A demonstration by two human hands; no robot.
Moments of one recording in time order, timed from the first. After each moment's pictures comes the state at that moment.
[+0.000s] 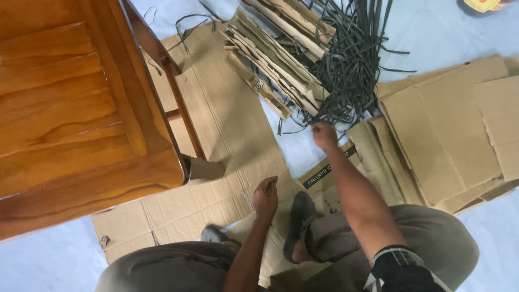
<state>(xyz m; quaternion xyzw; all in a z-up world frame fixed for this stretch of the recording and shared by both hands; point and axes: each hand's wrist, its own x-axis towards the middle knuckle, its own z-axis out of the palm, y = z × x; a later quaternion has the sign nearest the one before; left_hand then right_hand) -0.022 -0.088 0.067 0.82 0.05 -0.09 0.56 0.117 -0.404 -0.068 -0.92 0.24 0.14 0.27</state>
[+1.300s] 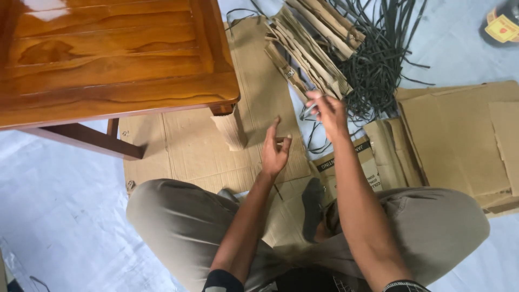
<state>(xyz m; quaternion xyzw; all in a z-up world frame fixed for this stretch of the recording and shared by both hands) 0.006 -0.052 0.188 0.73 -0.03 -0.04 0.68 0.081 -0.234 0.216 -0.71 0.16 -0.06 0.68</state>
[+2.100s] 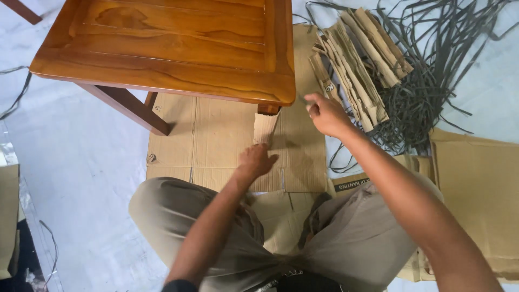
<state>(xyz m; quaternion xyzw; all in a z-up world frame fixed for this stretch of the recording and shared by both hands) 0.018 0.067 0.169 0.94 0.05 -0.26 0.23 0.146 -0.164 0.249 -0.94 -0.11 0.16 0.28</state>
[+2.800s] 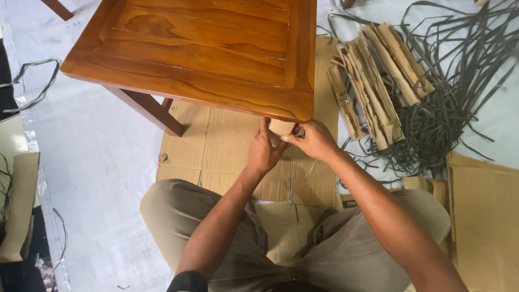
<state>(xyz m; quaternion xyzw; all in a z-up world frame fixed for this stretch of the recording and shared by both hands) 0.043 0.075 0.245 0.87 0.09 0.00 0.49 0.105 -0.089 0.291 -0.89 -0.25 0.10 0.36</state>
